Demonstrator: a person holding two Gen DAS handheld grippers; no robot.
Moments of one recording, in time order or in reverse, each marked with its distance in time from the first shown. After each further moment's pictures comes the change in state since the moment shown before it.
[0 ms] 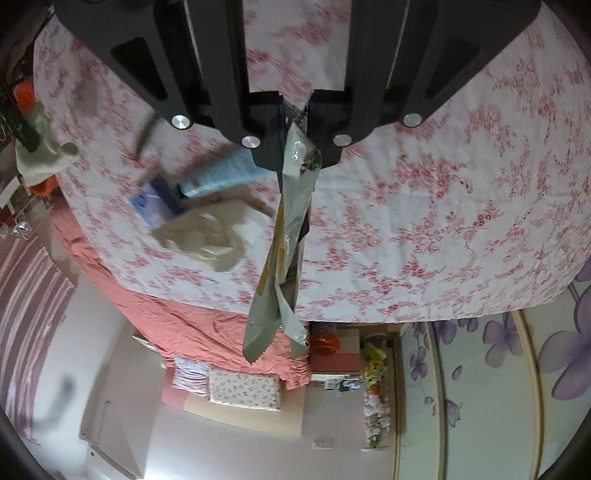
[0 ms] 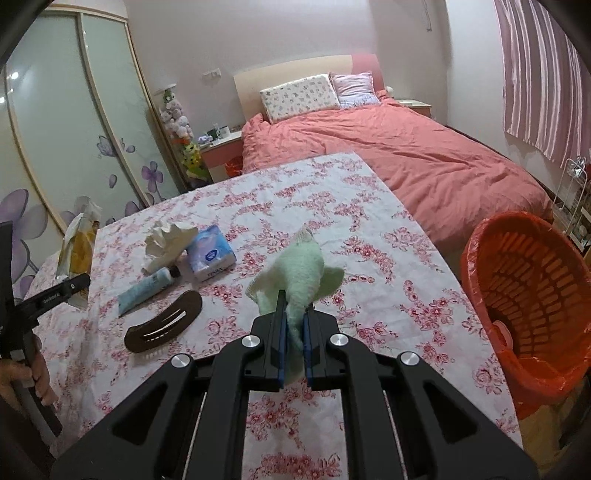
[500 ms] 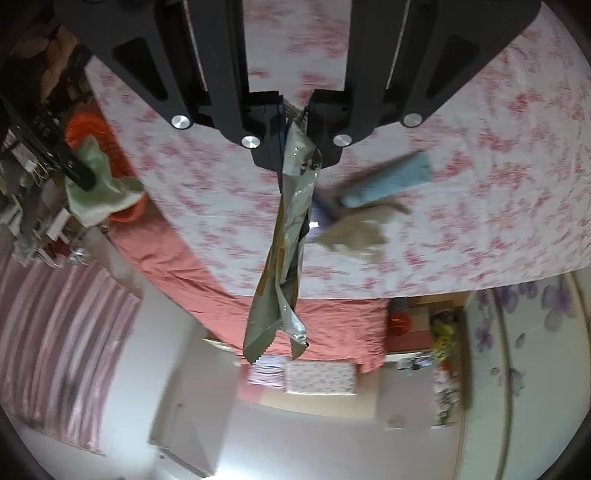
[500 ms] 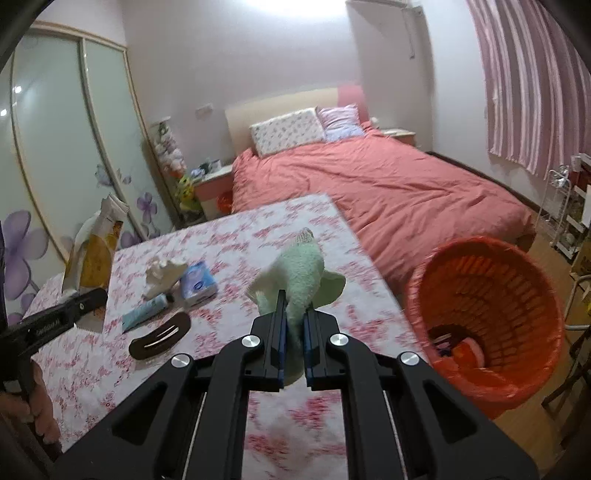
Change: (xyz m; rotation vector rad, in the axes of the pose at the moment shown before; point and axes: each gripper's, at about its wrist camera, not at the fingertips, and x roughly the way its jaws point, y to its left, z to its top) left arm -0.065 -0.115 -0.023 0.135 -0.053 -0.242; right arm -0.060 -0.042 0.004 0.024 -0.149 -0.052
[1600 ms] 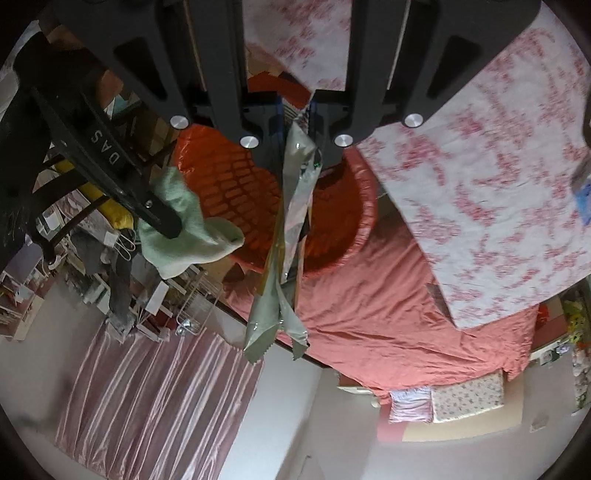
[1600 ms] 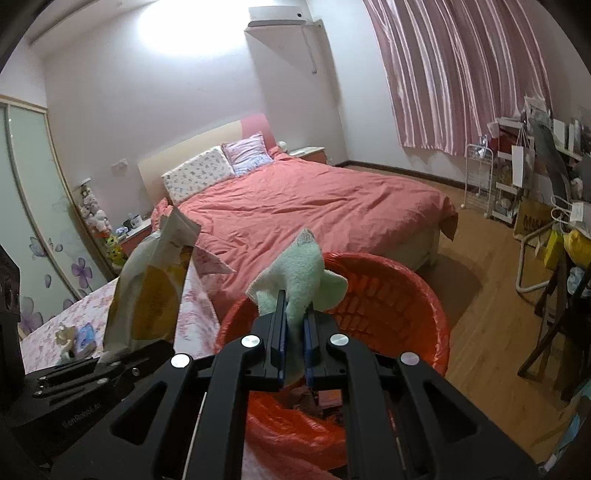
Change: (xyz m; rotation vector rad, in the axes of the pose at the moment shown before) left arm 0.116 -0.268 -0.029 0.241 0.177 -0.396; right arm 0.002 -0.173 0.001 0.221 -0.088 -0.229
